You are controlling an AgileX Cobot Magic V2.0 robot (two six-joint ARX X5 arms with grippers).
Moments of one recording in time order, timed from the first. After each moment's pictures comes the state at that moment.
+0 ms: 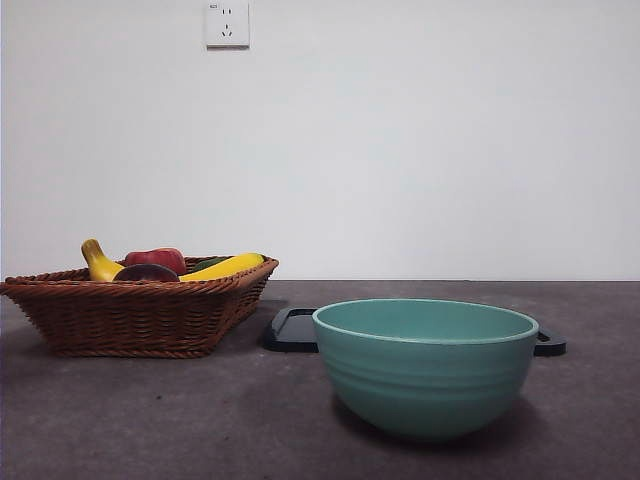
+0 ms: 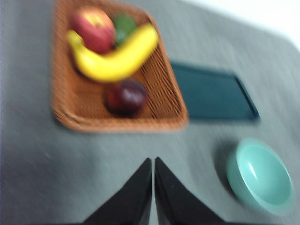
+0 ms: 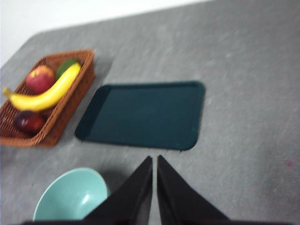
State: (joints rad) left arm 0.03 0.49 0.64 -0.73 0.50 -0.17; right arm -0.06 0.51 0.72 -0.71 -0.45 0.16
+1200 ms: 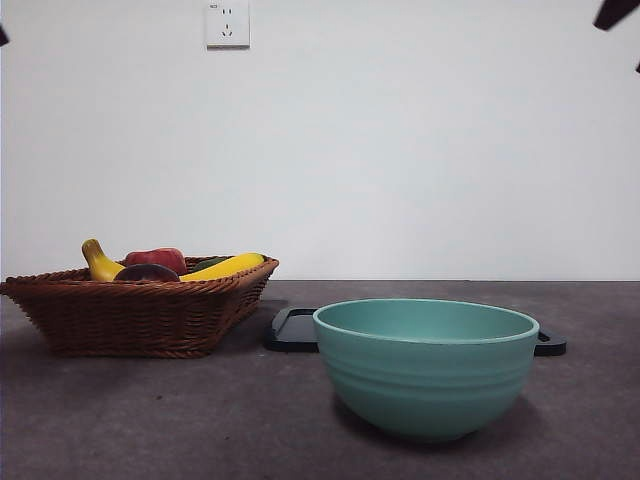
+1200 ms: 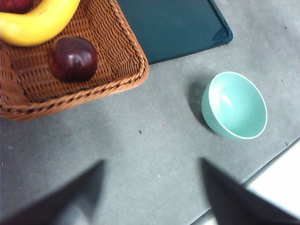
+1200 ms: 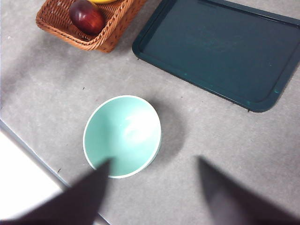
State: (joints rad) left arm -0.12 0.82 0.92 -0.96 0.52 0.09; right arm 0.22 0.89 1.00 -0.98 -0.48 -0.05
